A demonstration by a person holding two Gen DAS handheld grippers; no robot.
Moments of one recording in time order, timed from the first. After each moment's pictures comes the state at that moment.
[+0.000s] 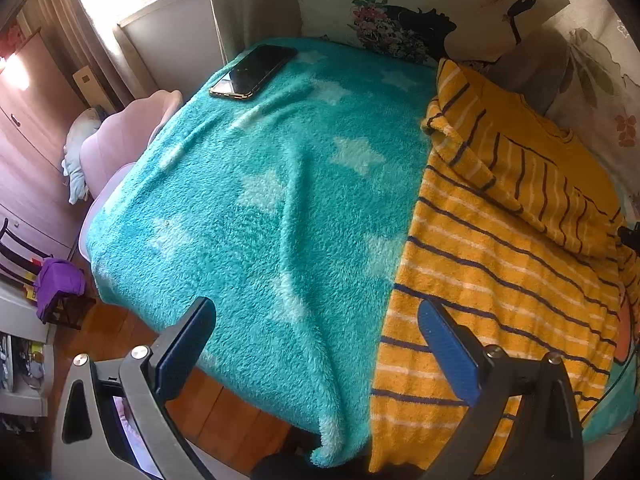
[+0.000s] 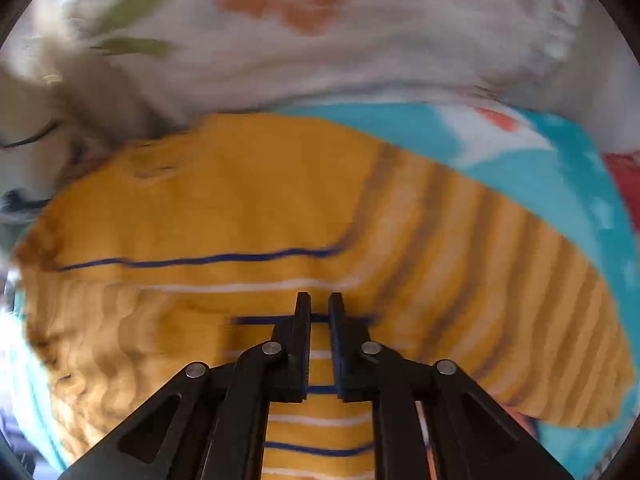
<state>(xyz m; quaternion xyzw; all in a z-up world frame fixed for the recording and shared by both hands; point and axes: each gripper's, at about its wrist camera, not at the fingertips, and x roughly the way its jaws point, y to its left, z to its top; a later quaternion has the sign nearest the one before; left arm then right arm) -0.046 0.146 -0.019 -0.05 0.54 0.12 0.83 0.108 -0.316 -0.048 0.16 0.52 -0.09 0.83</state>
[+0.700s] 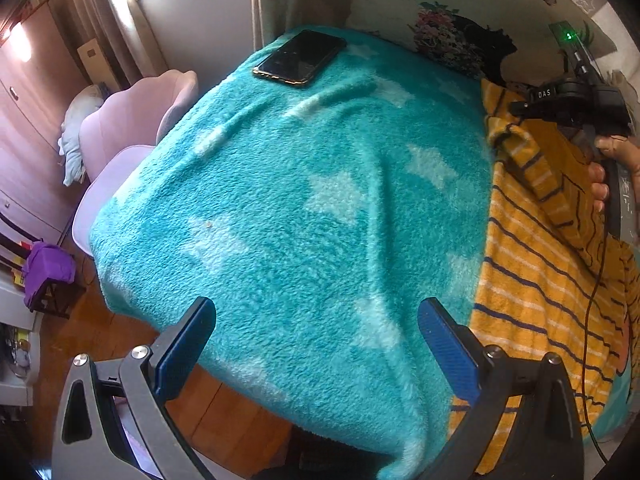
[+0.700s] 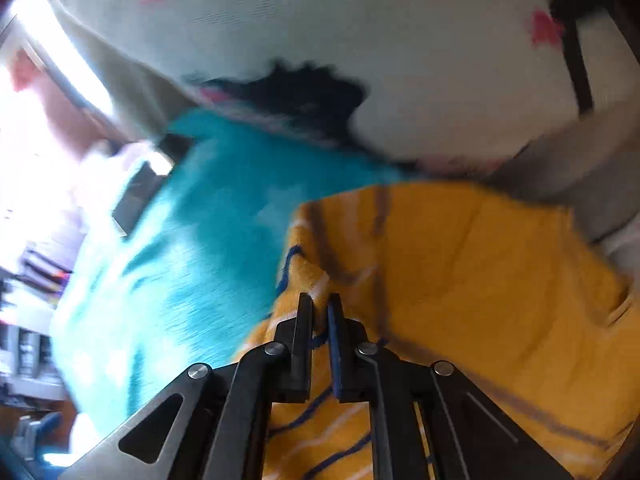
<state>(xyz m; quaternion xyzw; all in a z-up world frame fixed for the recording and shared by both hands) -0.046 0.233 -0.037 -0.09 0.55 0.13 0.82 0.242 0.014 -0.011 -0.01 0.52 0.22 0.82</state>
